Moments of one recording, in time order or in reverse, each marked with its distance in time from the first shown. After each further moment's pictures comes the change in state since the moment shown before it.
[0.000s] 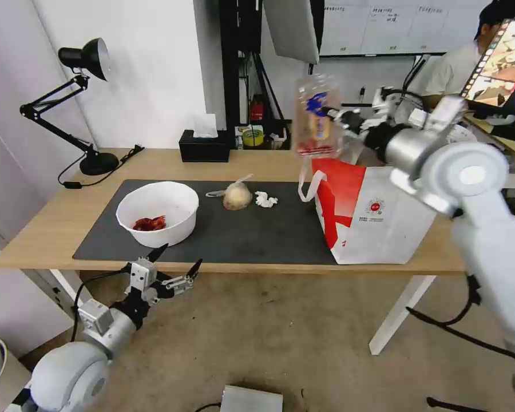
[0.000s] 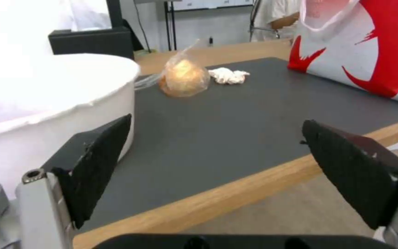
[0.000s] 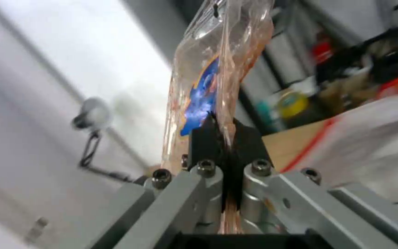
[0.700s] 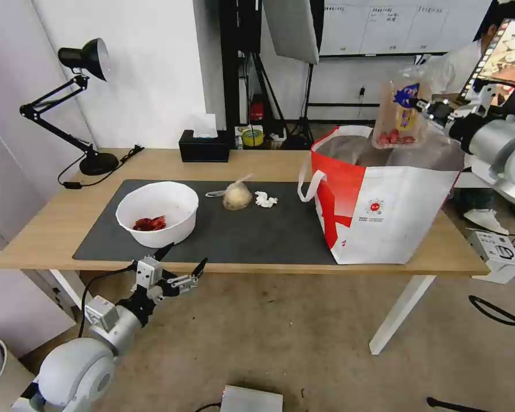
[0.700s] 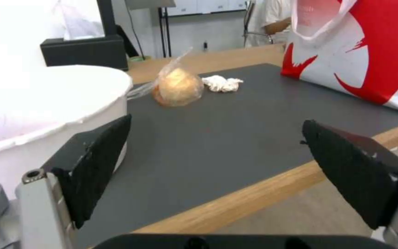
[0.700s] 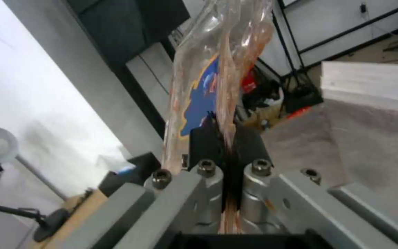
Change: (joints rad) left arm -0.029 0.017 0.015 -0.001 -0.011 -0.002 0.006; right arm -0.093 -0.135 0.123 -0.143 -0.146 -0.006 -0.143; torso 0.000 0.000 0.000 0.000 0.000
